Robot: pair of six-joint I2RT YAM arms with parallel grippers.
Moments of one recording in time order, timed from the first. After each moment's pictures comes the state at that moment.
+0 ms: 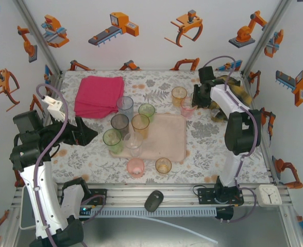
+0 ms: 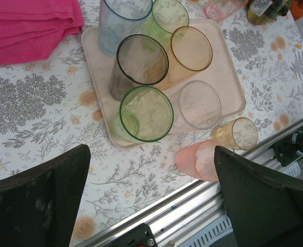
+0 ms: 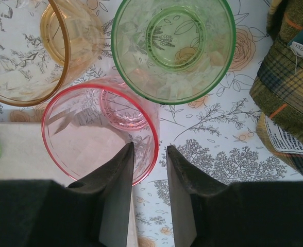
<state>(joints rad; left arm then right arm) 0.28 0.78 1.16 -1.11 0.79 0.18 0.19 1.91 1.56 -0.72 -0.01 0.30</state>
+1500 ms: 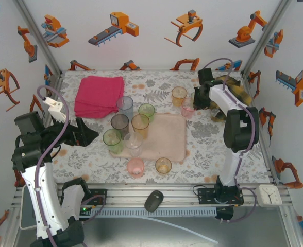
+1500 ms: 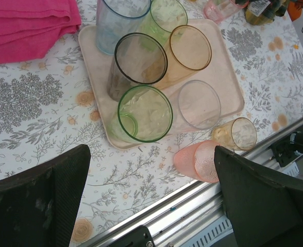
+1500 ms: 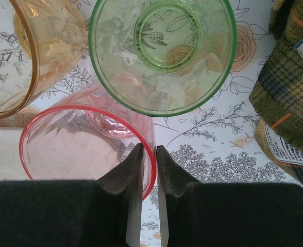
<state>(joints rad) 0.28 0.76 1.12 -1.09 0.80 0.17 0.18 1.96 1.56 -0.72 -0.01 0.28</state>
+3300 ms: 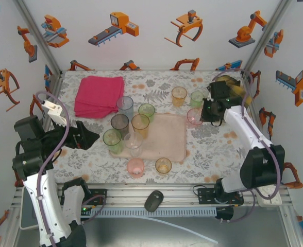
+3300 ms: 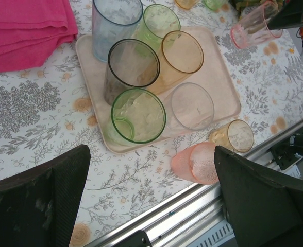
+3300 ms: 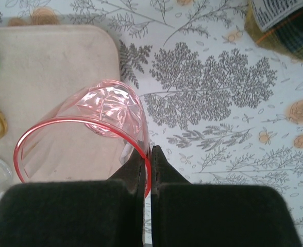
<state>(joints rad) 0.28 0.69 1.10 -1.07 0.81 0.15 0.19 1.42 1.17 -0.77 -0.05 0.31</state>
